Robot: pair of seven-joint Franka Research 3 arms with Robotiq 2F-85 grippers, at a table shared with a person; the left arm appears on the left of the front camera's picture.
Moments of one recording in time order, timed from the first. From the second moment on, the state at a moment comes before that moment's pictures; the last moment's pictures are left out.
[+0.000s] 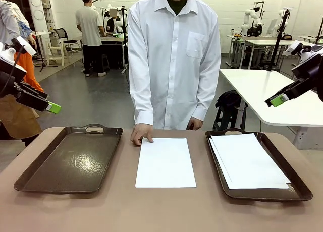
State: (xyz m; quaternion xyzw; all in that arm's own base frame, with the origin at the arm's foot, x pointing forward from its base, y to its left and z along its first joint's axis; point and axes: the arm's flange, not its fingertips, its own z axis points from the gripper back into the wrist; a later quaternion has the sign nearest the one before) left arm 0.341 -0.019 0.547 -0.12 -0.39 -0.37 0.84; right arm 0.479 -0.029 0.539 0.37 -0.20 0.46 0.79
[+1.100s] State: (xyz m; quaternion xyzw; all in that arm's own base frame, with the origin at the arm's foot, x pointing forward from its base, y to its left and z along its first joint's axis) left arm 0.341 -0.019 0.547 -0.12 -0.39 -0.37 0.84; right arm 0.479 -0.029 0.539 0.37 -0.20 0.46 0.79
